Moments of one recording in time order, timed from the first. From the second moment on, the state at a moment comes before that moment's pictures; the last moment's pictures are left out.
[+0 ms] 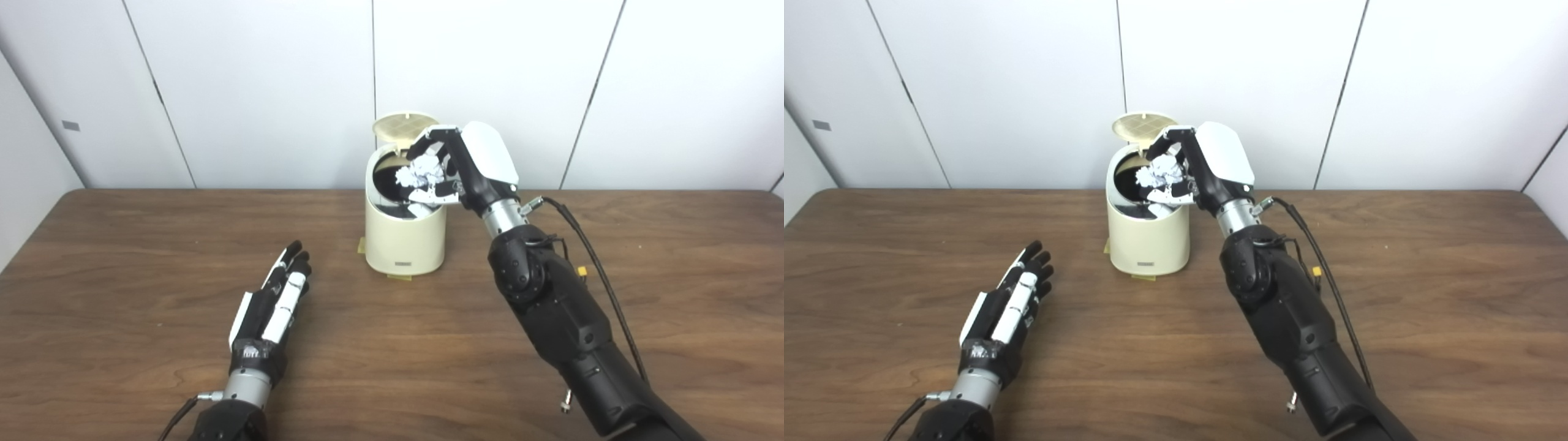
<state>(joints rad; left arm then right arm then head) -0.01 0.00 0.04 -0.25 -0.12 0.28 -0.04 -0.69 -0.08 0.28 0.37 -0.71 0.00 -0.21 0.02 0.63</state>
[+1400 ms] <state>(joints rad) -0.01 -0.01 0.04 -0.22 -0.08 0.25 -0.01 -0.69 -0.11 0.29 0.35 -0.69 0.01 -0.17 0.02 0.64</state>
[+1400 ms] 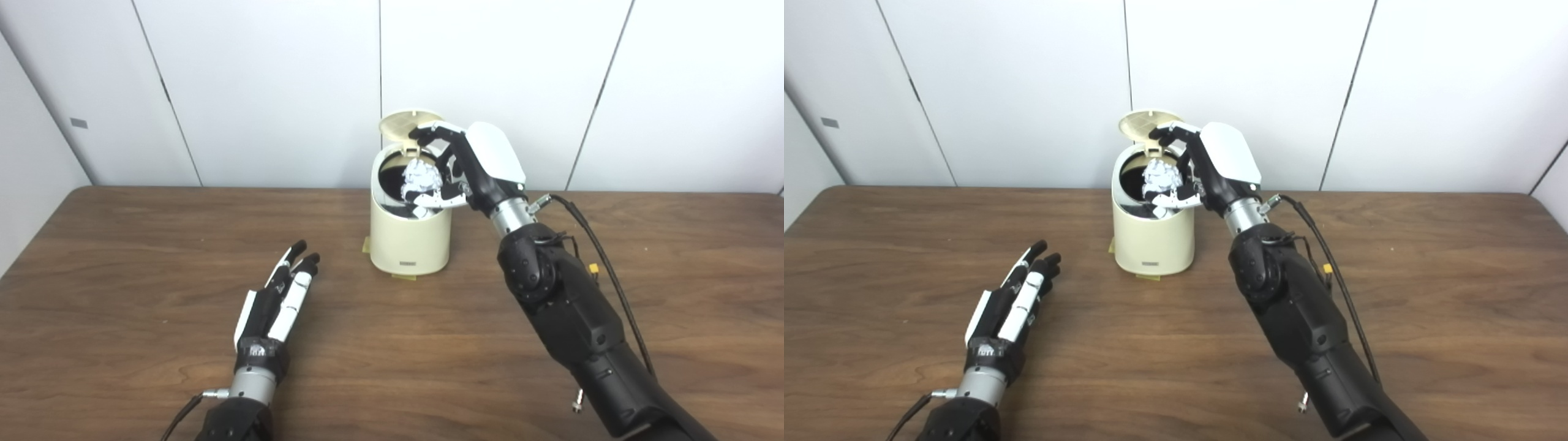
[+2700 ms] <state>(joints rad) -0.01 -0.01 0.02 -0.22 -0.07 0.24 -0.01 -0.67 -0.12 0.28 0.30 -0.65 -0.04 -0.15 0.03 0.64</state>
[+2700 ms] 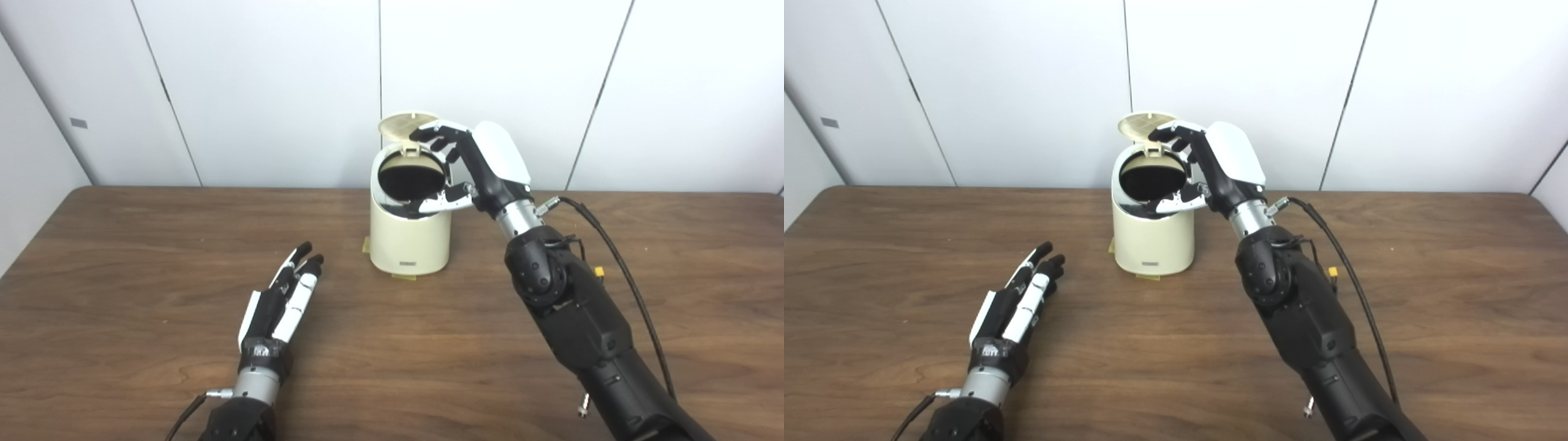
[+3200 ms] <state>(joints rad) -0.02 -0.01 0.02 -0.21 -0.07 0.24 -0.01 -0.56 -0.14 0.17 0.13 -0.67 -0.02 -0.24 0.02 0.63</state>
